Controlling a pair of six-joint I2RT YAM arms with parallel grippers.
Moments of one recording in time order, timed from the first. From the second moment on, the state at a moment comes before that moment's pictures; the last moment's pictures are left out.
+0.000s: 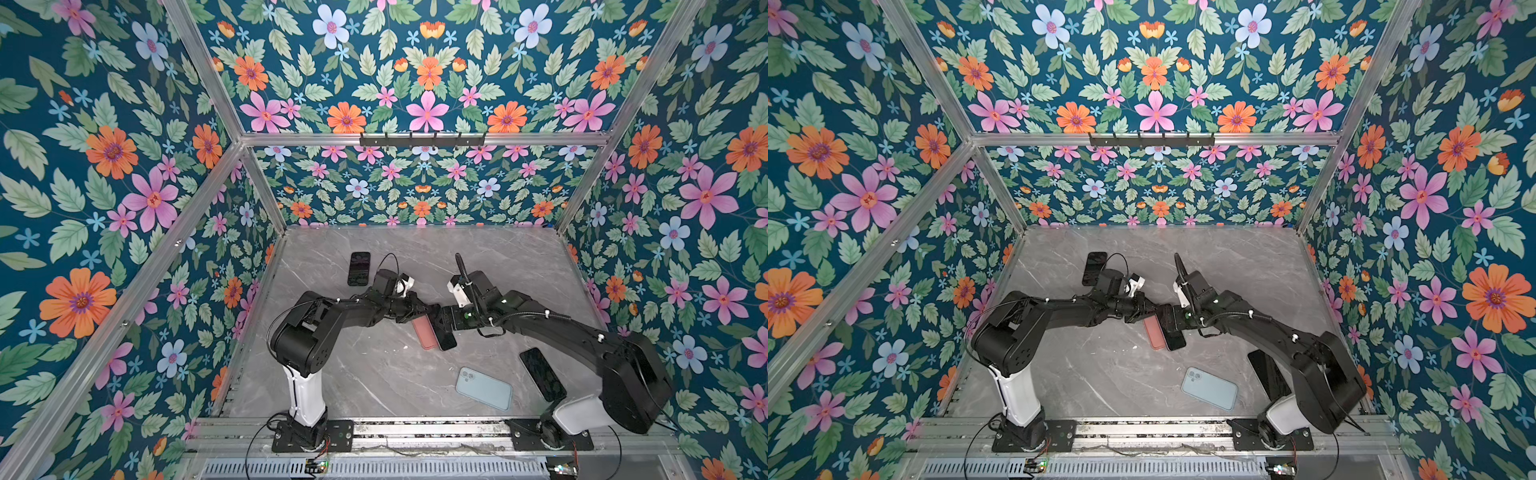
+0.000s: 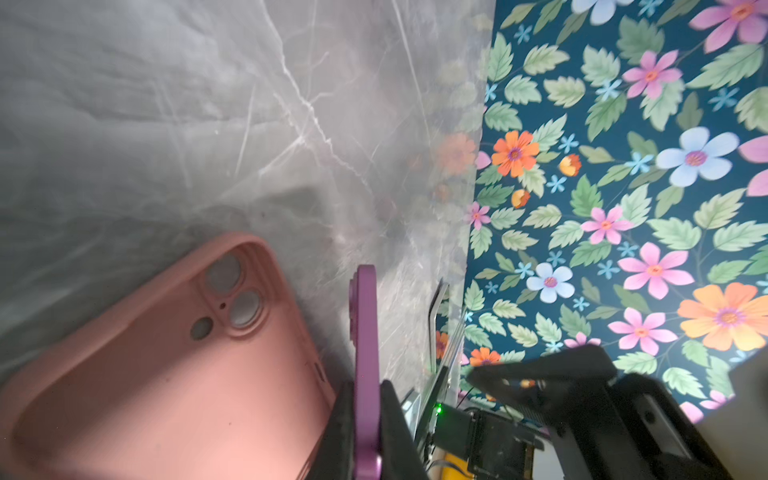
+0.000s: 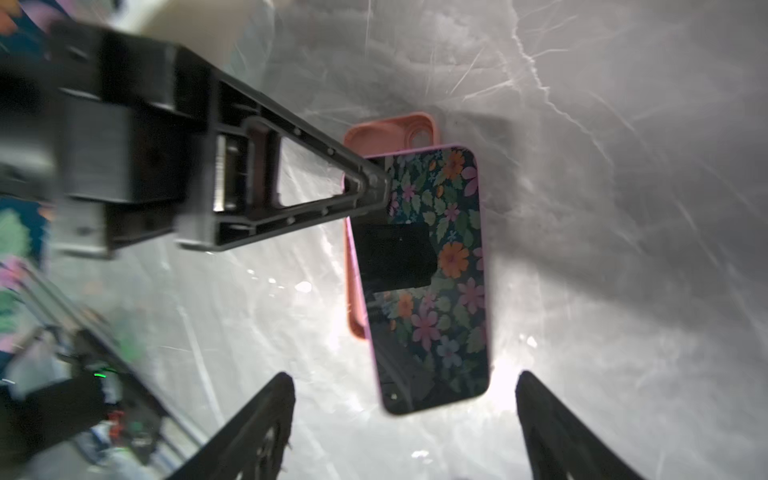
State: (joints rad) left arm -0.55 1.87 0.90 0.32 0.74 -0.97; right arm 0.64 1.42 0.97 -0.52 -0.20 0.53
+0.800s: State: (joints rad) left arm -0.59 1.94 0.80 1.03 0.58 -1.54; right arm 0.44 1.00 0.30 0.35 -0.22 1.49
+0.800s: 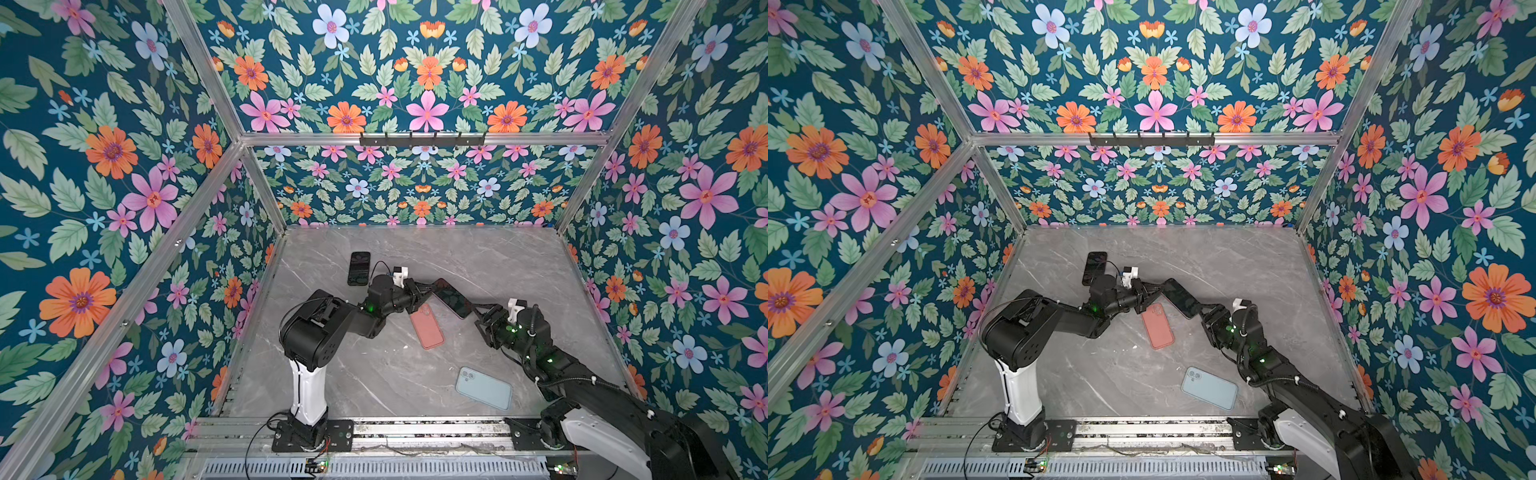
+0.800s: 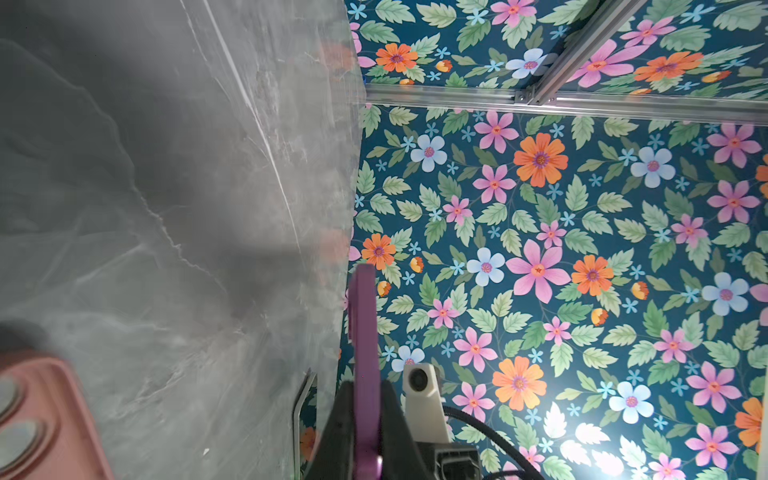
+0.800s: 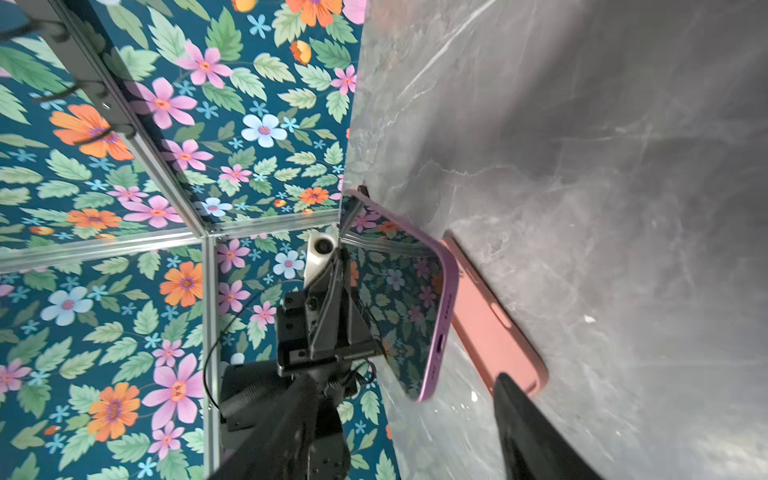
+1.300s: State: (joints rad) left arm -0.59 1.95 0.78 1.15 0.57 -1.61; right arm 0.41 1.12 0.28 0.63 -0.29 1.47
